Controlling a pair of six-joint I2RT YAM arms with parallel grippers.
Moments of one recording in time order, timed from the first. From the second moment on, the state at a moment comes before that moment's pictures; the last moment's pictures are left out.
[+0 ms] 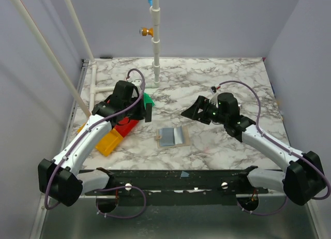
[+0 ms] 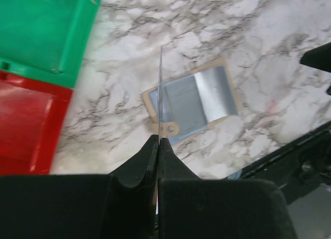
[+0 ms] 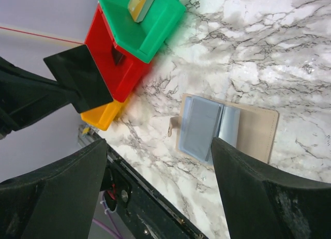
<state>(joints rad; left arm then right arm) -0.44 1.19 1.03 -0.60 0.26 -0.38 0.52 1.19 0.73 0.01 -0.33 0.81</state>
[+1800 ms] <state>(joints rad) -0.47 1.65 1.01 -0.52 -0.89 0.29 0.52 1.12 0.73 -0.05 -0.31 0.75</state>
